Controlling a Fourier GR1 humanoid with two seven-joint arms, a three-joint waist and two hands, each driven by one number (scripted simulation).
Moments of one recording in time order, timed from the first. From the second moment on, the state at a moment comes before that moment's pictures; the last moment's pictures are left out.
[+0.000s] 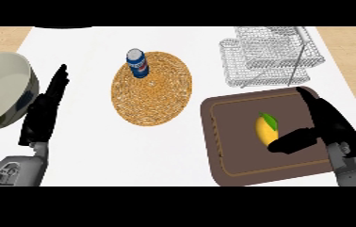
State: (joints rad) left arm -0.15 0.37 -0.03 -1.45 -0.06 0.16 0.07; right arm -0.24 -0.64 0.34 -1.76 0.18 -0.02 1.15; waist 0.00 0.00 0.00
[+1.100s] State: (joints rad) left arm -0.15 0.32 -0.01 -1.48 -0.11 0.14 0.09; right arm -0.21 -0.44 0.31 -1.60 0.33 0.02 1.11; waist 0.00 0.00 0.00
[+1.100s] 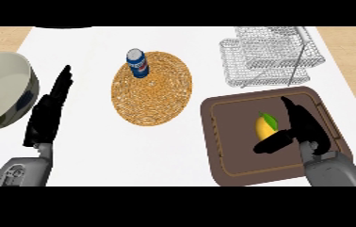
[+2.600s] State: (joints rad) left arm -0.15 0.27 0.07 -1.45 -0.16 0.09 0.07; right arm -0.24 -0.26 0.20 -1.52 0.43 0.13 1.00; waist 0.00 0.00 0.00
